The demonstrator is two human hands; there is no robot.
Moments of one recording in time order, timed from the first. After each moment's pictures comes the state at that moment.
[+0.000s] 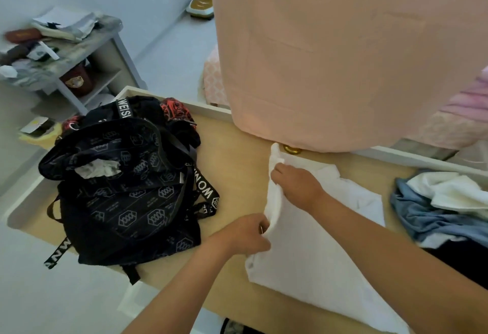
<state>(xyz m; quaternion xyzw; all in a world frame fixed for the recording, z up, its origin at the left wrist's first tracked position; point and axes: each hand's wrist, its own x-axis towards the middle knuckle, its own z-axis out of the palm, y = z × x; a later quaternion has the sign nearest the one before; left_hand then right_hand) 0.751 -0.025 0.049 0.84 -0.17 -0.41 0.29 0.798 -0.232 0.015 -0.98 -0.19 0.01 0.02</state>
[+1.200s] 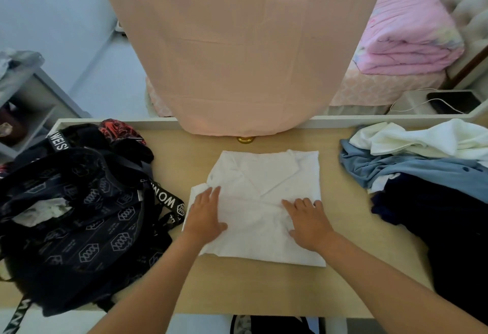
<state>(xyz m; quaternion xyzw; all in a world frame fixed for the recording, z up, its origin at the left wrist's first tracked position) 0.775 -0.027 -0.012 0.94 -0.26 -0.20 0.08 0.627 -0.272 -0.031 -0.97 0.10 0.21 -0.01</state>
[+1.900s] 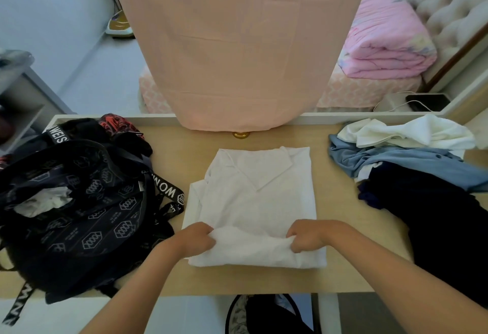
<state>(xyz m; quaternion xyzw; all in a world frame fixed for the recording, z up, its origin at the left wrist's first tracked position) 0.740 0.030 0.004 0.84 -0.21 -0.48 0.16 0.594 -0.249 0.027 -0.82 0.13 0.48 0.29</state>
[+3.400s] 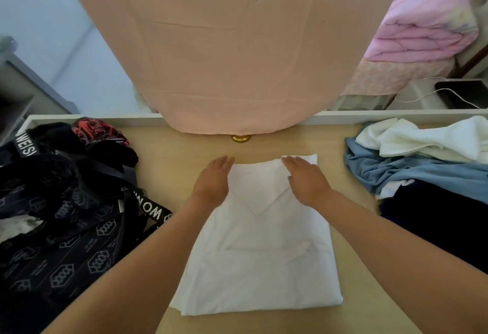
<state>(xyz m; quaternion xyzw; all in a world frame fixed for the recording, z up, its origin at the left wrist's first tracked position) 0.860 -0.109 -0.029 0.92 -0.34 -0.15 0.10 0.729 -0.338 -0.027 -0.97 0.14 0.11 0.14</state>
